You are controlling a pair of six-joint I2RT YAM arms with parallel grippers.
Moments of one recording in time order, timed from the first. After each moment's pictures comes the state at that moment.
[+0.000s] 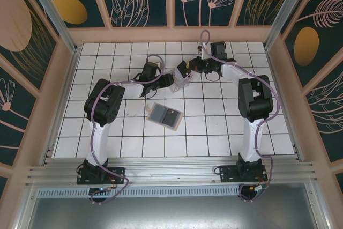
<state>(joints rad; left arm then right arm) -0.46 2.17 1.30 0.20 0.26 -0.62 0.24 2.08 1.52 -0.19 -0.73 0.42</state>
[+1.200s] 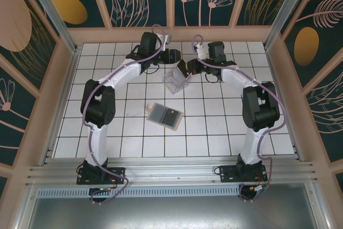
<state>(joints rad) -0.44 2.13 1.79 -0.20 0.53 -0.45 0.32 1.90 1.40 -0.15 -0.53 0.10</state>
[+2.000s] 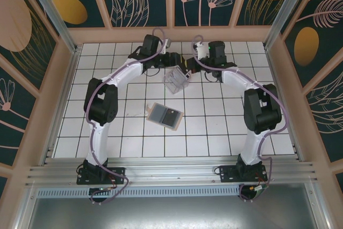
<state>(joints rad) -0.44 2.15 1.76 -0.25 0.50 -0.54 0.30 1.87 1.36 -0.04 -0.57 0.12</state>
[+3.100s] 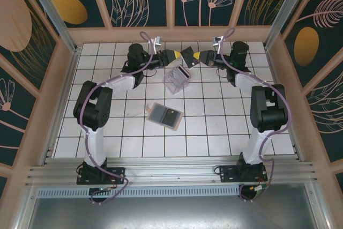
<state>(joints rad) -0.39 2.03 1.37 0.70 0.89 -1.04 0.12 1.87 1.20 0.59 -1.12 0.80</state>
